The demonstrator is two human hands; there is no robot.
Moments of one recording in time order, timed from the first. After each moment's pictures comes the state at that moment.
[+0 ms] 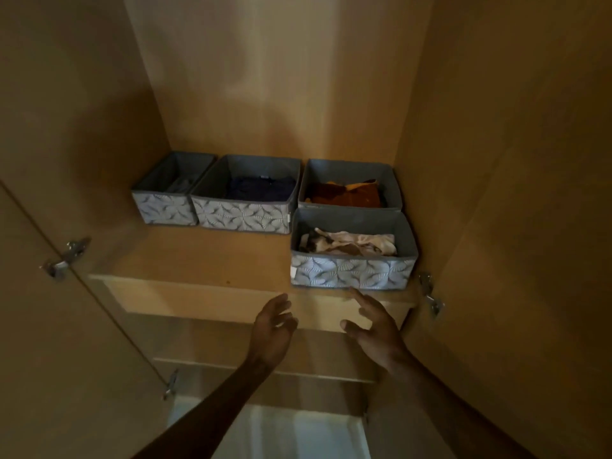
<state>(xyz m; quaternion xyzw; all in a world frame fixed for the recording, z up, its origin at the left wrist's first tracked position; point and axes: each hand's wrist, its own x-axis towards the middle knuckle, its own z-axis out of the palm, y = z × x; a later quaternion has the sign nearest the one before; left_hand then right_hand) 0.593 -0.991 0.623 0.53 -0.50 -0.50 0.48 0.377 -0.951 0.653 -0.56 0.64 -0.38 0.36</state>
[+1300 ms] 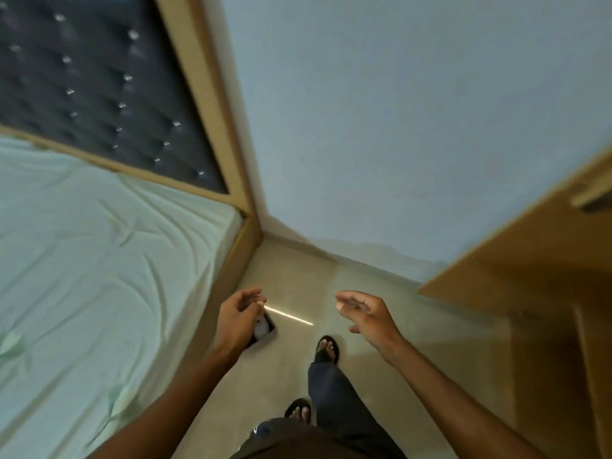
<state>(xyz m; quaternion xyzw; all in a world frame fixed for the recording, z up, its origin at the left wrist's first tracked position) 0.726 -0.214 0.562 0.73 0.26 -0.10 0.63 0.738 -0.468 0.584 -0.76 0.12 0.22 0.60</state>
